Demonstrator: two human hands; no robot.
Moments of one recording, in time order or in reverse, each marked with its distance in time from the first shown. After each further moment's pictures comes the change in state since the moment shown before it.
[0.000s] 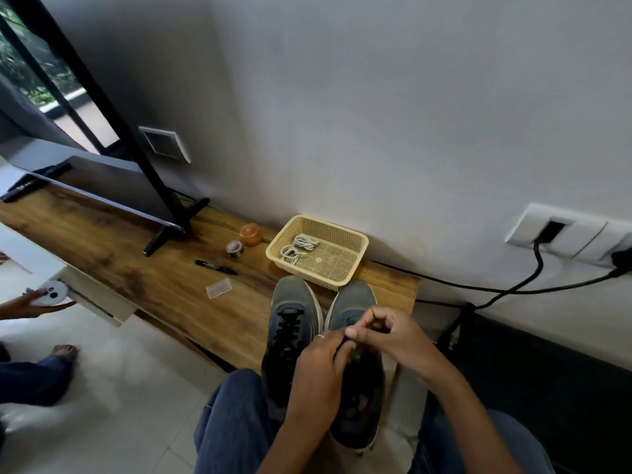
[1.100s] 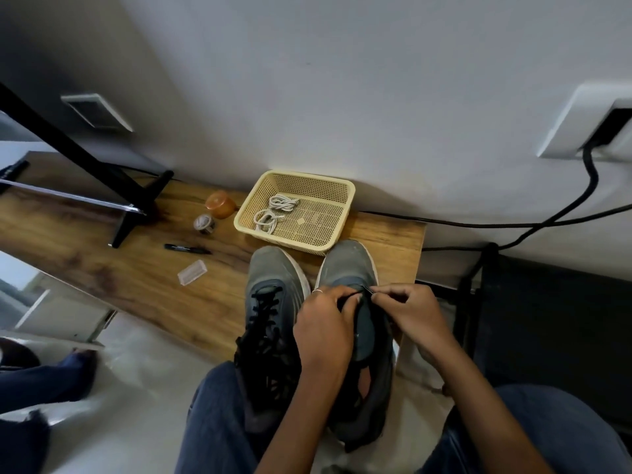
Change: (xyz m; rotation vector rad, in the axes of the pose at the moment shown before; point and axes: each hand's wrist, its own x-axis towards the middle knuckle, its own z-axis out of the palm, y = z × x) left_hand 0.059 -0.016 0.068 0.315 0.001 -0.267; right_hand 0.036 0.108 -0.030 0.018 0.437 0.255
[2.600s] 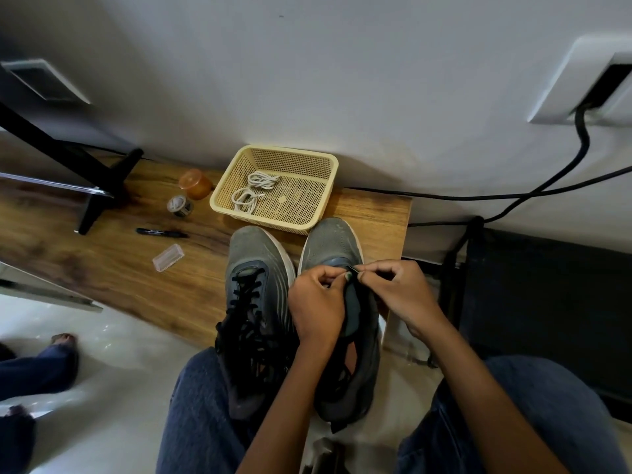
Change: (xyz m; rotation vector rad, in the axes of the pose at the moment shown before) left_hand 0.011 -0.003 0.028 -0.396 0.032 -0.184; right_hand 0.001 0.004 -0.003 0.021 -0.022 -0.040
